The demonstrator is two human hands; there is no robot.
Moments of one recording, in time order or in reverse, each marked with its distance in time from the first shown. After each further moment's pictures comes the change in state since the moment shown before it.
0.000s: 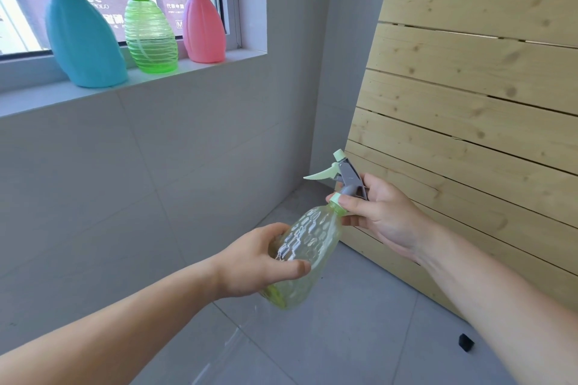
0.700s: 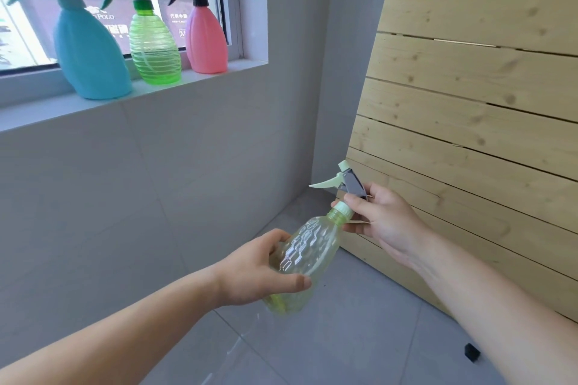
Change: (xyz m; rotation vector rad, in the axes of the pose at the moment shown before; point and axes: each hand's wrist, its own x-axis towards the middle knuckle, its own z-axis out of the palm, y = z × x) left_hand 0.002 -0.006 -0.003 0.049 0.009 -0.049; right_hand 0.005 0.001 0.003 0.056 0.159 0.069
